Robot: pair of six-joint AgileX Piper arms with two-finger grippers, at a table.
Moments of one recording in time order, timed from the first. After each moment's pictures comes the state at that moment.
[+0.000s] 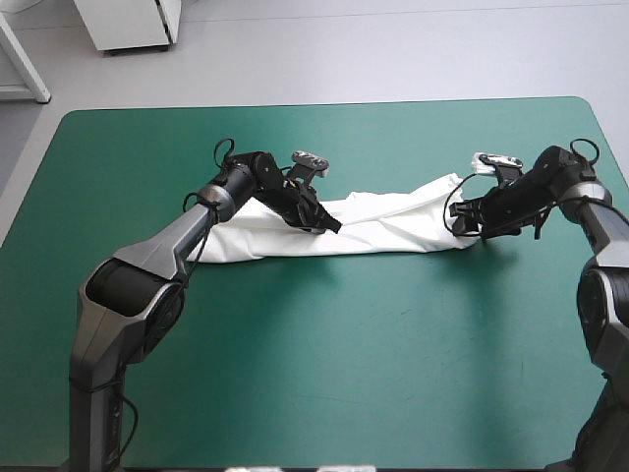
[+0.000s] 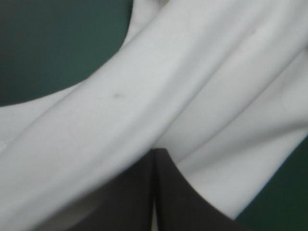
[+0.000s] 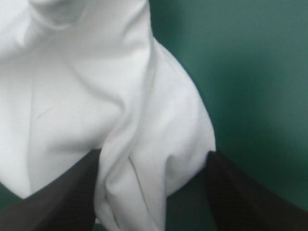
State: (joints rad) left arm -0.44 2.17 -1.81 -0.46 0.92 0.42; right arm -0.07 1.95 -1.48 0.46 0.97 -0.36
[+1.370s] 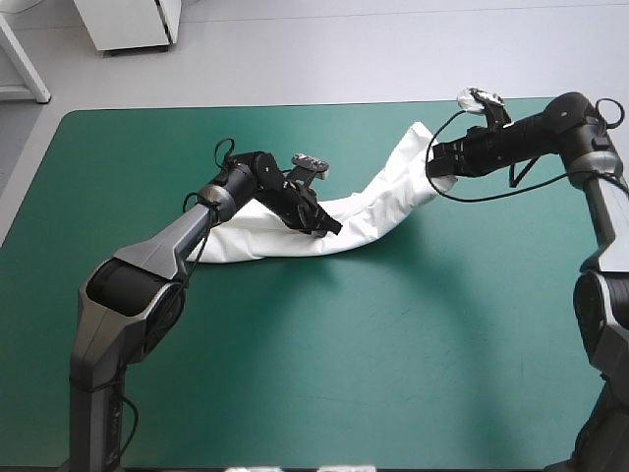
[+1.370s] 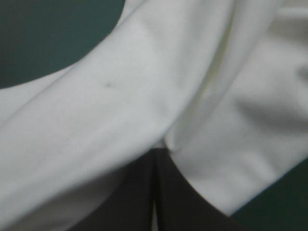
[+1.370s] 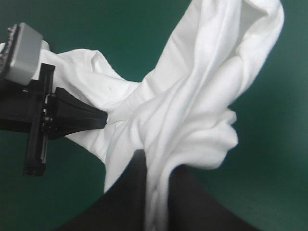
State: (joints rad) left arm -0.44 2.17 -1.81 -0.46 0.96 0.39; right arm -0.06 1.93 -1.80 0.81 1.21 -0.49
